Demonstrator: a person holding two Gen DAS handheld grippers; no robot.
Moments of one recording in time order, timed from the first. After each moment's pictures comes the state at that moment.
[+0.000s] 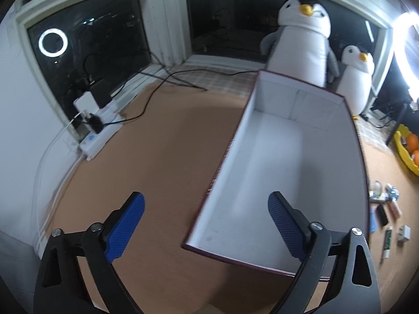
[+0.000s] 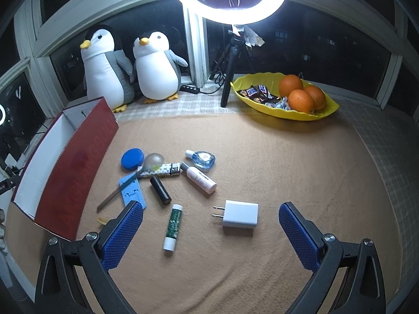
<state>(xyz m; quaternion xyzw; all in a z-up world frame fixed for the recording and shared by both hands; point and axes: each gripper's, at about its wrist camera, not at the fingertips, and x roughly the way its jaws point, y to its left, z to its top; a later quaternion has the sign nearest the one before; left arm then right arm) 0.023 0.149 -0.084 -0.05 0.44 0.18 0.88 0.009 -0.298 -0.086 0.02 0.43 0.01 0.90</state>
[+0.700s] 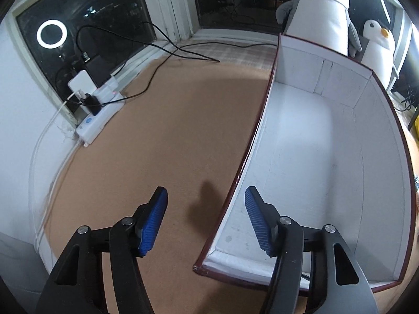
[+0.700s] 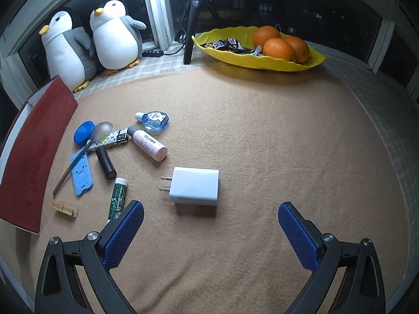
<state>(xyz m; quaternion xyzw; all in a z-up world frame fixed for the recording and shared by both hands) 0.038 0.162 -0.128 -0.04 0.49 0.19 0.85 0.031 -0.339 -0.149 0.04 0.50 -0.03 0.86</state>
